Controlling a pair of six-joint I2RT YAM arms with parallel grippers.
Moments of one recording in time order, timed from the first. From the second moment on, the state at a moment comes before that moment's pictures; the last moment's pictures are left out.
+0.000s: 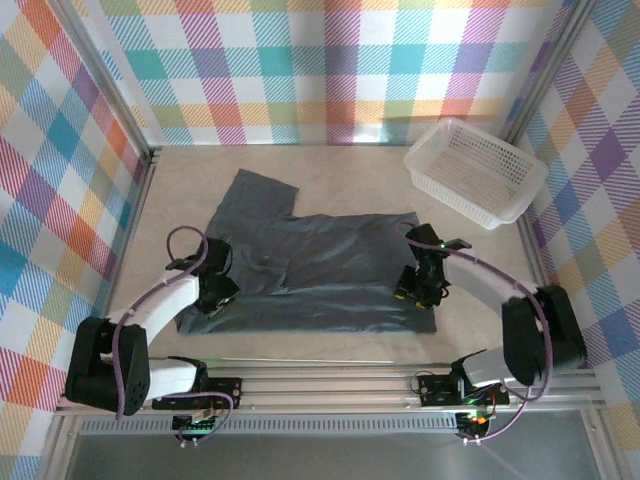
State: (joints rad) left arm -0.21 1.26 0.69 -0.78 -0.06 -0.93; right arm 0.37 1.37 0.79 -0.82 -0.12 0.76
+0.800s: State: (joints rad) left arm -0.02 2.41 2.12 -0.59 -0.09 -0.62; right arm 0.20 1.72 1.34 -0.55 -0.26 0.44
